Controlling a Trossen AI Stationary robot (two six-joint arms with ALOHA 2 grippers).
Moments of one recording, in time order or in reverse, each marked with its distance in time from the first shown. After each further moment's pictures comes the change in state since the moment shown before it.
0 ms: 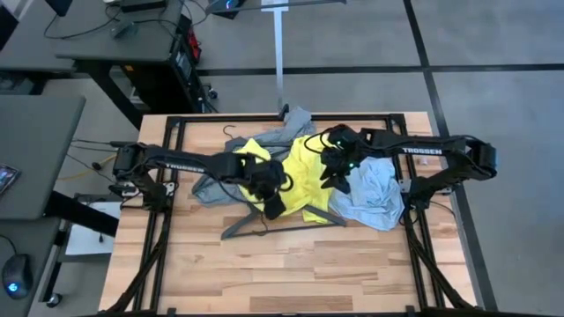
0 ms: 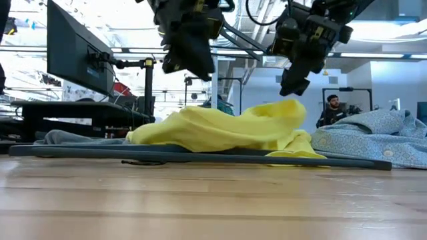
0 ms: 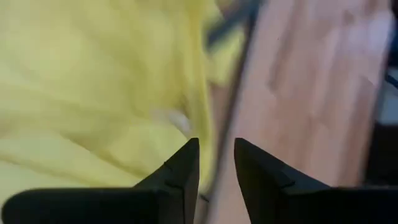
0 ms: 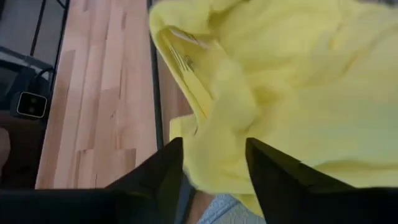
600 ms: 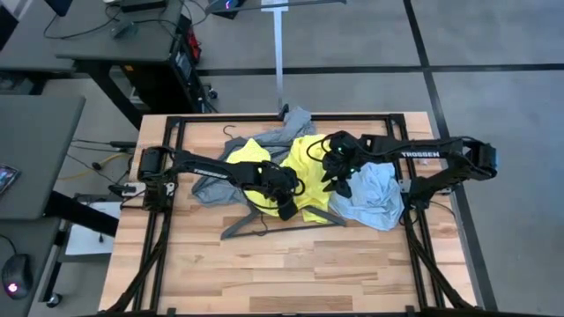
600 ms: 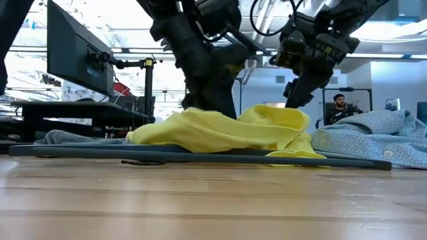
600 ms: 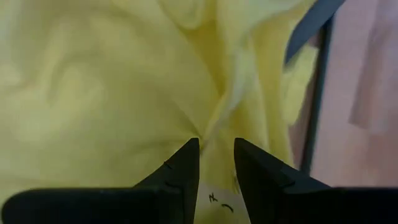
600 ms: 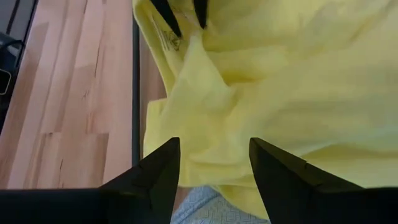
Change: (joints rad) left arm 0.003 0.214 -0.043 0.242 -0.044 0.051; right arm 0.015 0.001 -0.112 0.114 0.048 -0.047
